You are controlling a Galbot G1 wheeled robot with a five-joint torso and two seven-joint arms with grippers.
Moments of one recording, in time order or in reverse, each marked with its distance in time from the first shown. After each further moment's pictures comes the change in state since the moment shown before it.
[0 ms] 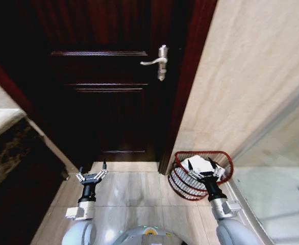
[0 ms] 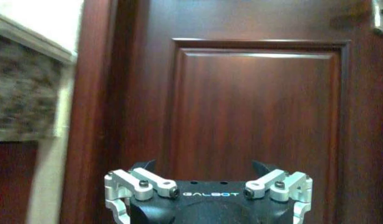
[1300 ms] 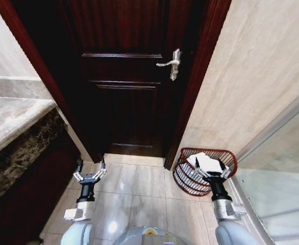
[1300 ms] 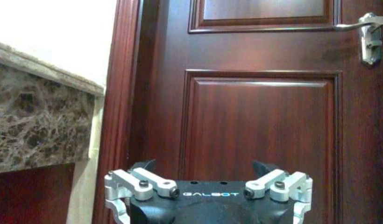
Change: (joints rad) left arm -0.010 0.020 -0.008 -0.007 -0.012 -0.009 -0.004; right arm -0.008 0.109 0.031 0.025 -0.043 0.033 0.080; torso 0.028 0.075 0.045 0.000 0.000
